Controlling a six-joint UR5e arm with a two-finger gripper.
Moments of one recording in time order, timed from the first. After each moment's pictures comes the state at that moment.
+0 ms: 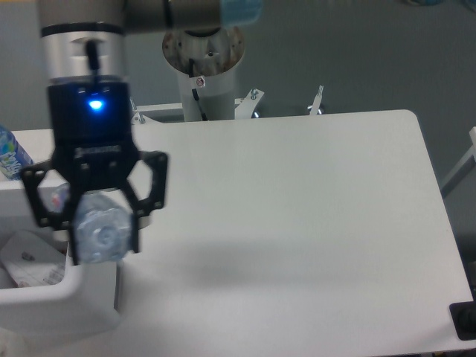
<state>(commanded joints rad) 2.04 -1.93 -1.15 -0.70 1.54 -0.30</state>
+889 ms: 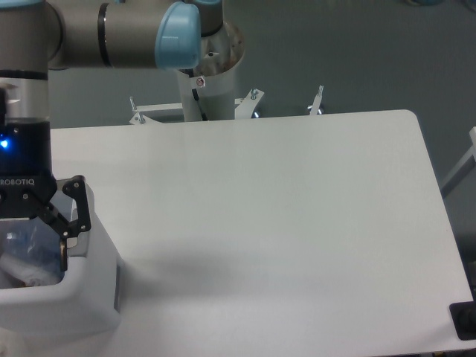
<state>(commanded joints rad) 2.01 -1.94 -1.19 -0.70 1.60 -0.21</state>
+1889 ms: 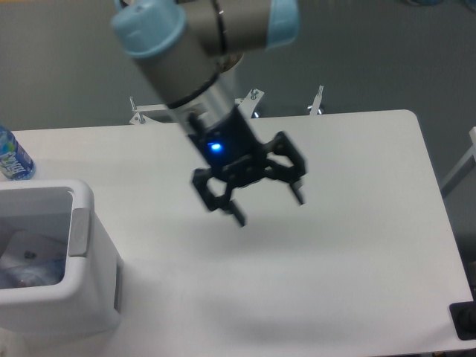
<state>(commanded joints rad) 2.37 -1.77 -1.45 -1.00 1.95 0.61</state>
